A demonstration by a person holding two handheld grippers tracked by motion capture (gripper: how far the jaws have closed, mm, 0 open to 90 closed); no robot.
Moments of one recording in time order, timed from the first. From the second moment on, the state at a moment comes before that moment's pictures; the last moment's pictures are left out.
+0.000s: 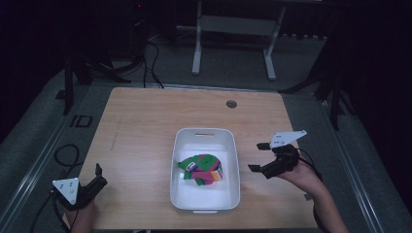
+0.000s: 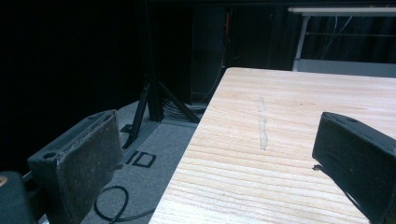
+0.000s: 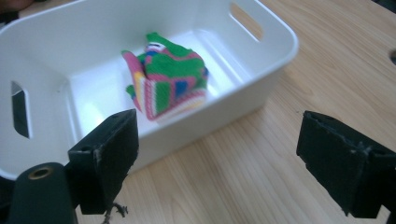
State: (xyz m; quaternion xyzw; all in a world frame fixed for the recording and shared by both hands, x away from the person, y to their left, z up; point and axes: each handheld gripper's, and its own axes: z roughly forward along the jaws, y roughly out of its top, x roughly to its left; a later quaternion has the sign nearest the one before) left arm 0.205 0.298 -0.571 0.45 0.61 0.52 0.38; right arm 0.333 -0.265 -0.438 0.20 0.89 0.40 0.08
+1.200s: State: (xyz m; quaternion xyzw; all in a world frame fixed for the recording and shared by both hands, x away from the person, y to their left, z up) left arm 0.205 0.299 -0.571 0.46 0.61 0.52 0.39; right arm 0.347 -0.090 -0.468 0.06 0.95 0.29 0.01
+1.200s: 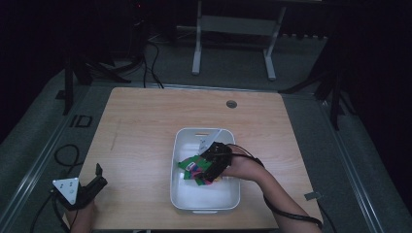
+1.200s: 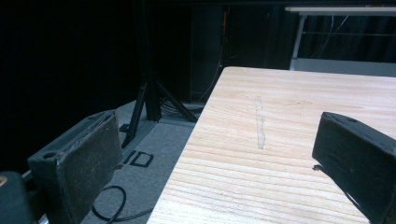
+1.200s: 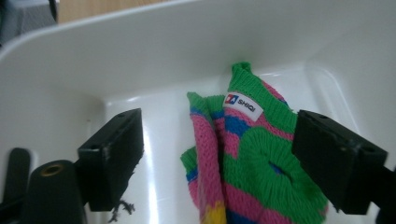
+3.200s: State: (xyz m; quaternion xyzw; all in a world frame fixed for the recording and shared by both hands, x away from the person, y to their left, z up) left arm 0.206 0.300 -0.571 0.46 0.61 0.51 0.38; right arm 0.343 -0.099 -0.379 0.06 0.94 0.32 0.14
